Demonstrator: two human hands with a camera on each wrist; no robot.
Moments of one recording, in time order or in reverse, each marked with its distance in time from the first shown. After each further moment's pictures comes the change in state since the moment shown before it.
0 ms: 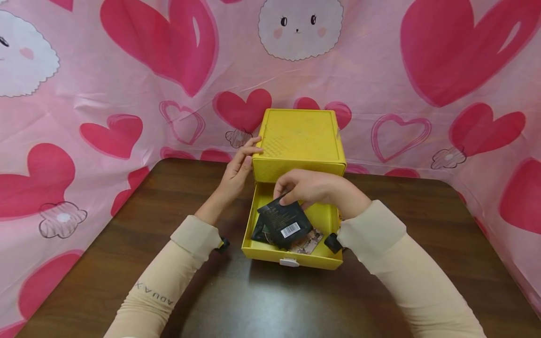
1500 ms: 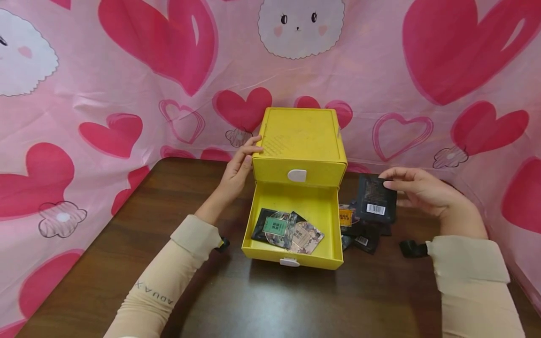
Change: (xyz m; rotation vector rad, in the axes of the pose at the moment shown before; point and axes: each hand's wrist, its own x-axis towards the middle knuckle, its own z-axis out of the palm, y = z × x) left_hand 0.000 -0.002 -0.001 0.015 -0.008 -0.001; right_hand -0.118 0.176 -0.083 0.482 0.344 -0.151
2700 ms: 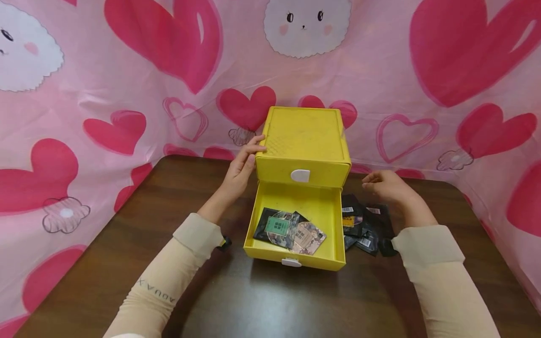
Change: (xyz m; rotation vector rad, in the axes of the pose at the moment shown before) left_hand 0.000 0.001 -0.001 0.008 0.005 0.013; right_hand 0.050 -0.007 0.043 -0.690 0.204 0.150
